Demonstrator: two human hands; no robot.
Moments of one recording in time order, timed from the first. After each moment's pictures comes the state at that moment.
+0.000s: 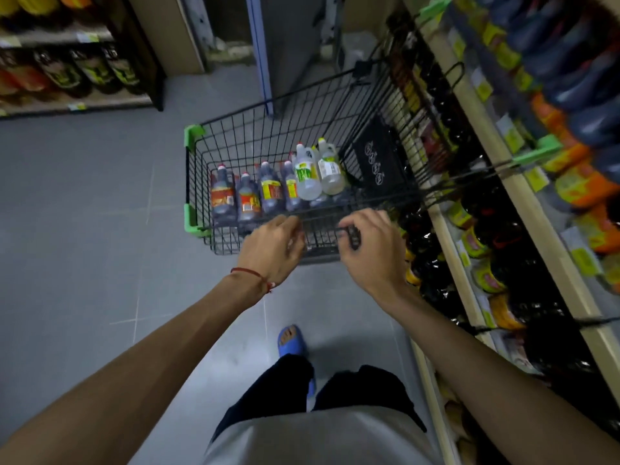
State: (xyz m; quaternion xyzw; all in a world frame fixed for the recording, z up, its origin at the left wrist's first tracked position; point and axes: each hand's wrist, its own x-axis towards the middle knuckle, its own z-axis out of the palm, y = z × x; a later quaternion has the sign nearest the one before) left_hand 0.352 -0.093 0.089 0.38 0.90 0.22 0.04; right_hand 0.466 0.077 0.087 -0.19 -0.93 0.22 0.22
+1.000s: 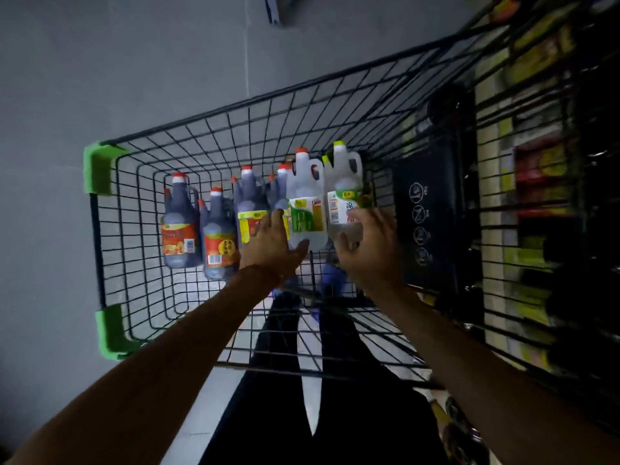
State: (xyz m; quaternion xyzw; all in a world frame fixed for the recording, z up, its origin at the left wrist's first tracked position) left_hand 0.078 0.102 -0.120 0.13 0.92 0.18 0.31; right_hand 0.167 0.267 -0.099 -0.27 -0.90 0.35 0.00
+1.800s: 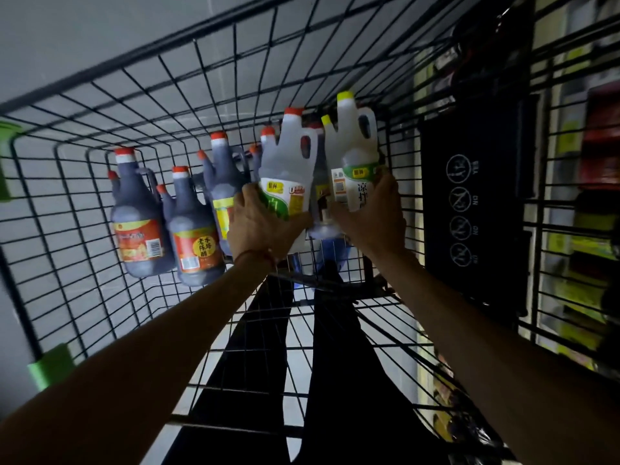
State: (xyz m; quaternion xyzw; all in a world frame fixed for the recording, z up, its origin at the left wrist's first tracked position) left_hand 0.047 0.115 -0.205 -0.03 0.93 0.23 0.28; right_hand 0.124 0.277 -0.216 -0.44 -0.81 0.37 -0.11
